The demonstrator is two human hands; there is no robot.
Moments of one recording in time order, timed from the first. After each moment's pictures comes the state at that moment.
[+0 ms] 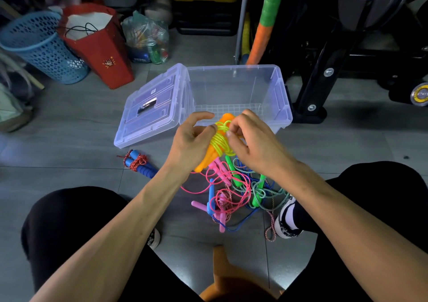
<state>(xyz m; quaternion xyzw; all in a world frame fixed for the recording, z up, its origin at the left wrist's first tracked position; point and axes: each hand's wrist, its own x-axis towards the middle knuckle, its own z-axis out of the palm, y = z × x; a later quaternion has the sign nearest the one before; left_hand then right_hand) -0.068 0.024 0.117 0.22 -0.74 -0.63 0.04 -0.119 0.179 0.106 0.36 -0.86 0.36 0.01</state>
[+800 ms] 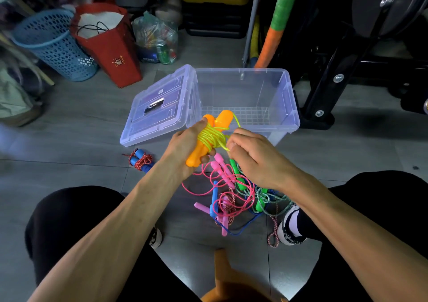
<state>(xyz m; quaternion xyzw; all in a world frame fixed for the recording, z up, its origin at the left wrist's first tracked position) -0.078 0.001 0.105 0.34 -0.53 -0.77 -0.08 -0.105 0.170 0.120 0.39 -0.82 0.40 -0.12</state>
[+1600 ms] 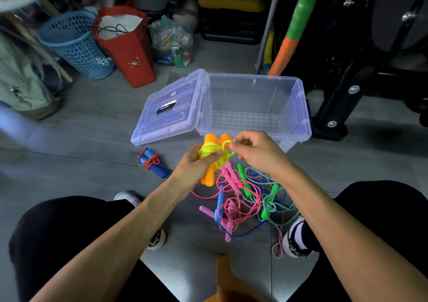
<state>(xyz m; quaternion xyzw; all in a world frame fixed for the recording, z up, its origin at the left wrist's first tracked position) -0.052 -0.006 0.054 0.28 -0.64 -0.71 -0.07 -0.135 0.147 0.100 0.15 -0.82 0.48 -0.27</state>
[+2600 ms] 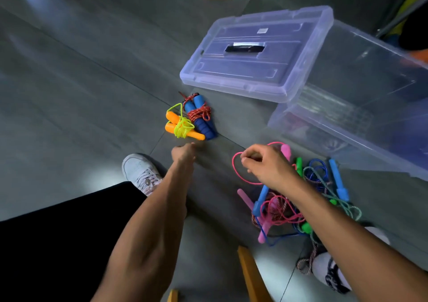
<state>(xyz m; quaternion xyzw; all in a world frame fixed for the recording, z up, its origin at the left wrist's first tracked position) 0.003 -0.190 -0.209 0.70 -0.32 -0.64 0.05 -0.108 -0.018 -0.071 0.23 -0.84 0.29 -0.40</state>
